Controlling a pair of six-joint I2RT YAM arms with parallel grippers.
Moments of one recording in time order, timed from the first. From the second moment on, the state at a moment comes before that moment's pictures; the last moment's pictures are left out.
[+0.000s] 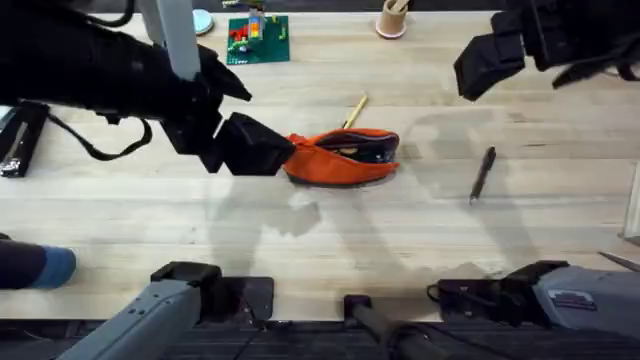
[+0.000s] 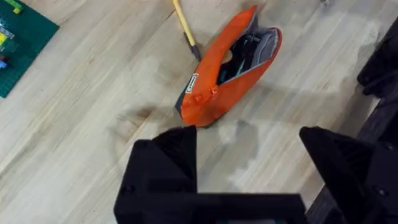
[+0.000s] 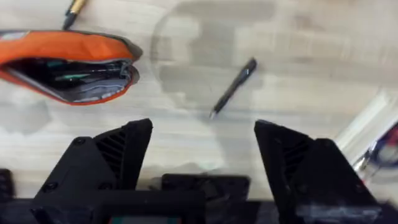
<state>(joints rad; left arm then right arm) -0.08 1.08 1.31 -1.34 0.55 0.65 0.36 1.46 1.78 -1.66 0.21 0.29</state>
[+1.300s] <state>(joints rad) -0.08 1.08 1.31 -1.34 0.55 0.65 0.14 1.37 1.12 -1.30 0.19 0.79</state>
